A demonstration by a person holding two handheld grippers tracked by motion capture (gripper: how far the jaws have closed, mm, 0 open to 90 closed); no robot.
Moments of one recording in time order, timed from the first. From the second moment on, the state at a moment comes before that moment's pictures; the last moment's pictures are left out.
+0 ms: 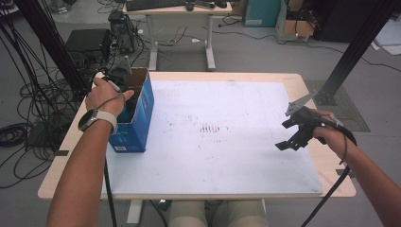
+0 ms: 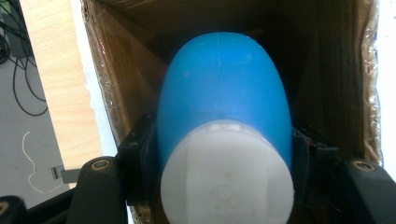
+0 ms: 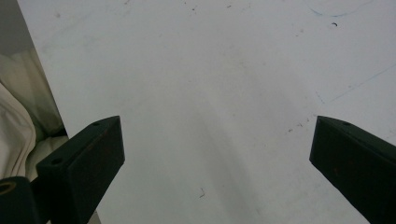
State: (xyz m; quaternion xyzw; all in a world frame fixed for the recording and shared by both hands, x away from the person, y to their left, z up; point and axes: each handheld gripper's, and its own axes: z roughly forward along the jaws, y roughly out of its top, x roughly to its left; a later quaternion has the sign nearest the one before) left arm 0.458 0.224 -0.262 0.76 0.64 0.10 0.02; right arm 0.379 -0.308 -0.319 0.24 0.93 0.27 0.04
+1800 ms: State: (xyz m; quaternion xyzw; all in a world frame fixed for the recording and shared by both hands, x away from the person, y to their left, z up) left arm 0.457 0.224 -0.262 0.76 0.64 0.10 0.02; right arm 0.377 -0.307 -0.319 0.25 0.93 0.26 0.04
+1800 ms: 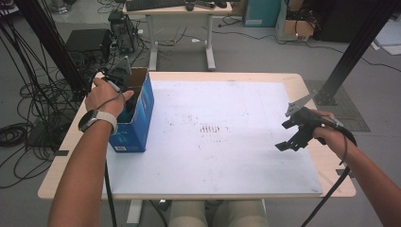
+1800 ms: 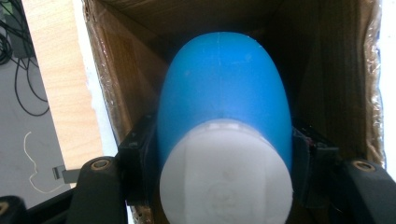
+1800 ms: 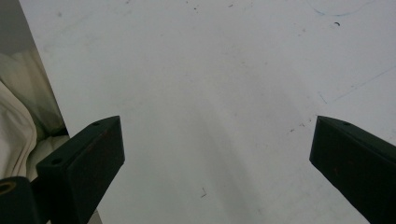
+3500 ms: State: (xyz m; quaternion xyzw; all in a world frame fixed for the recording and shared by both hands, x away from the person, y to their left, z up) left arm 0.457 0.224 -0.262 0.76 0.64 0.10 0.02; right arm 0.376 -0.306 -0.321 0.24 0.93 0.26 0.03
